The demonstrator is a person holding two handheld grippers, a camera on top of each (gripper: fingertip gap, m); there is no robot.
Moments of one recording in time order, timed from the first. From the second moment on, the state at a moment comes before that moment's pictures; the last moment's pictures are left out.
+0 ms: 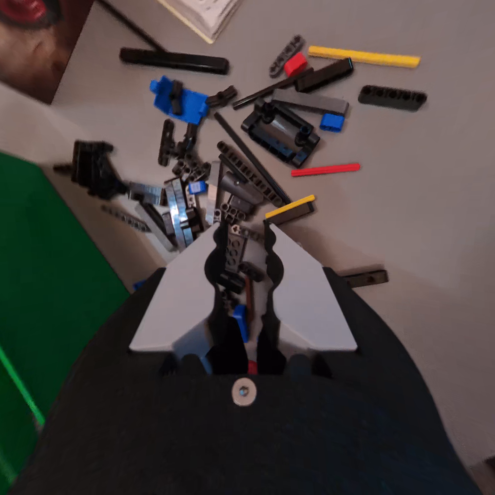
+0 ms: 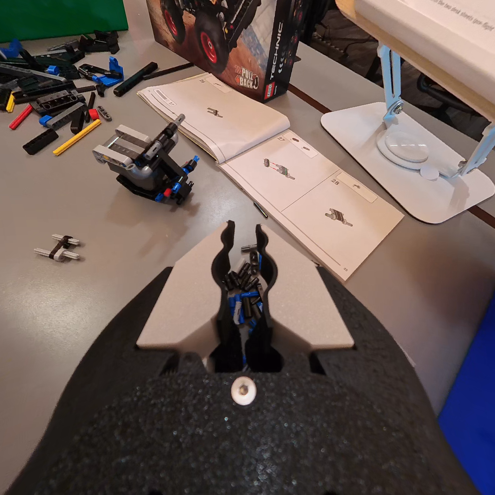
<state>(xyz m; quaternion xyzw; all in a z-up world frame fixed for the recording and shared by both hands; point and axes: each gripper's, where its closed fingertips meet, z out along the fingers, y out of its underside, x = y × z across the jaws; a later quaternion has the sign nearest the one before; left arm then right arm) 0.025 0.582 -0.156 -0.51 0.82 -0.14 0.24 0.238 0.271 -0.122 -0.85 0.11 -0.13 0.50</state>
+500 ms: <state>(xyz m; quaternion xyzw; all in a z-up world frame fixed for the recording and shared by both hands) 0.040 0.596 -0.174 -0.35 0.93 -0.06 0.13 0.241 0.270 -0.126 -0.85 0.11 -0.13 0.49</state>
